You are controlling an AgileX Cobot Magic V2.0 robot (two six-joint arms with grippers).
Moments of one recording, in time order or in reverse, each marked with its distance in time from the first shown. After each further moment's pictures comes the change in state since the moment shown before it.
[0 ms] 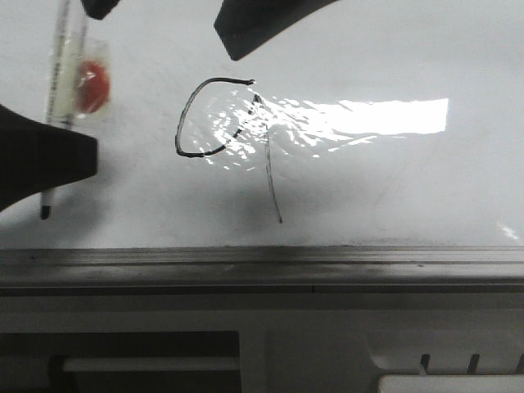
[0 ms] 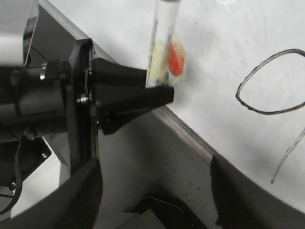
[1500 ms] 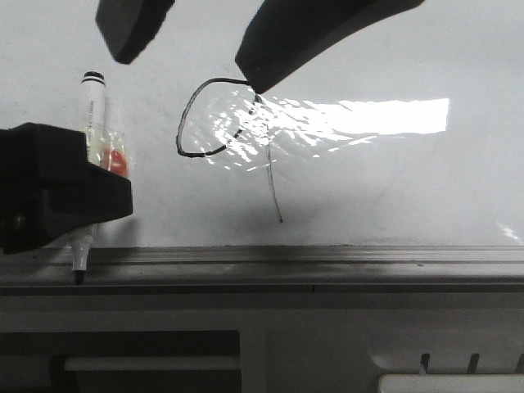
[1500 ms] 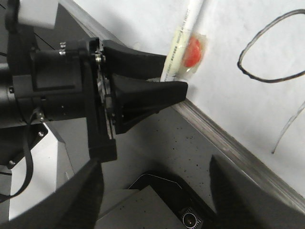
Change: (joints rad) left arm 0.003 0.074 -0.047 -0.067 0.092 -0.160; right arm 0.000 0.000 0.000 0.014 0.083 0.002
